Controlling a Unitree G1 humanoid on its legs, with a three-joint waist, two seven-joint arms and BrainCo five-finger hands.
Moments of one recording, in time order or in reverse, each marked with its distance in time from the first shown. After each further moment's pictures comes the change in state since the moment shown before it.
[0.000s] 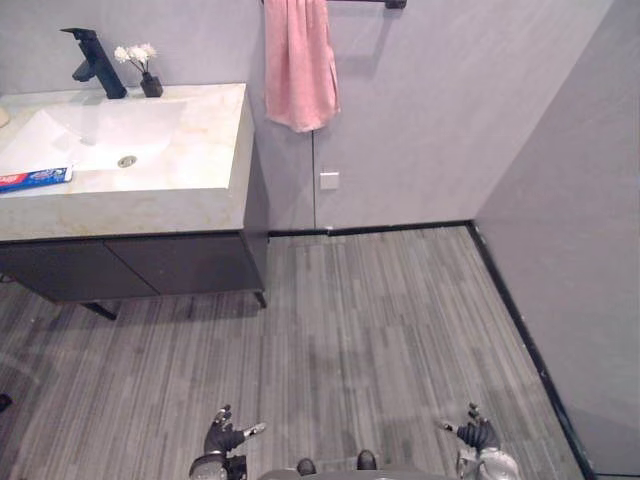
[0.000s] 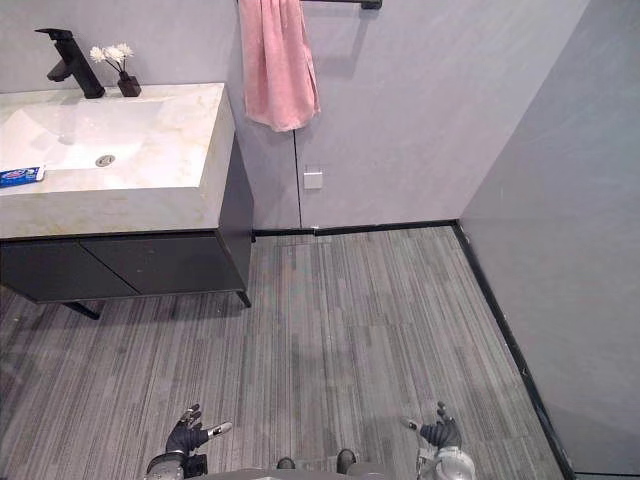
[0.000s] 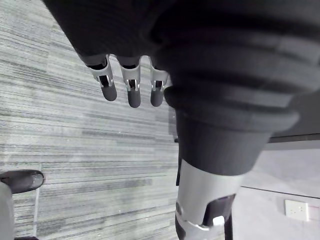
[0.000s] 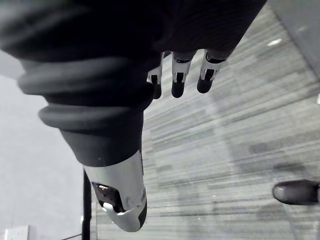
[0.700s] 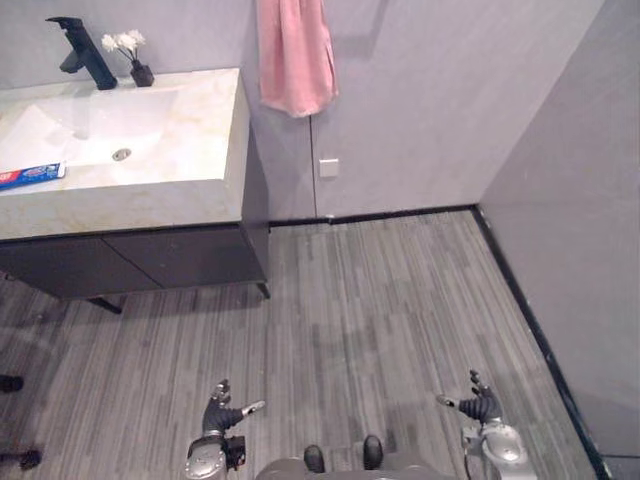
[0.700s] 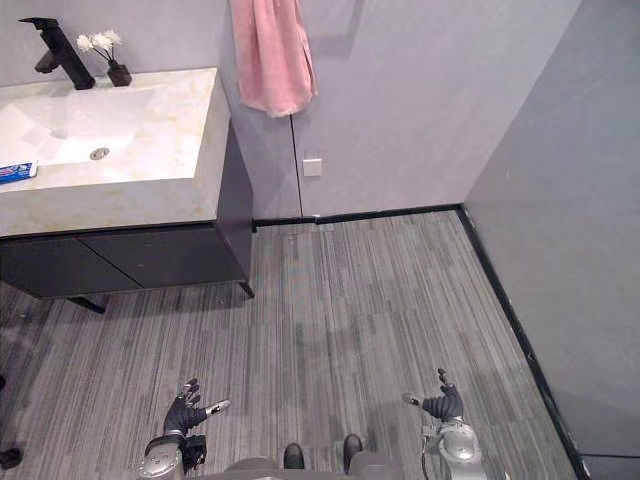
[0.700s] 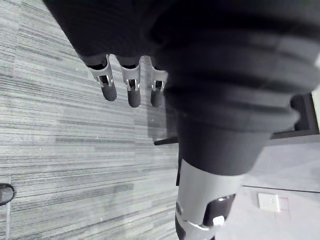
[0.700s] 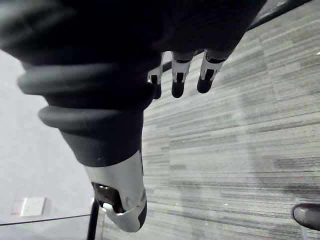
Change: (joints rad) left arm 0.029 -0.017 0.018 -0.161 0.028 -0.010 0.025; right arm -0.042 -0.025 0.031 -0.093 -0.055 0.008 -0.008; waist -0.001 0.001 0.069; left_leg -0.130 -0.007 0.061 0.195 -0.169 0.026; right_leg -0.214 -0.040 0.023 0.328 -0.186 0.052
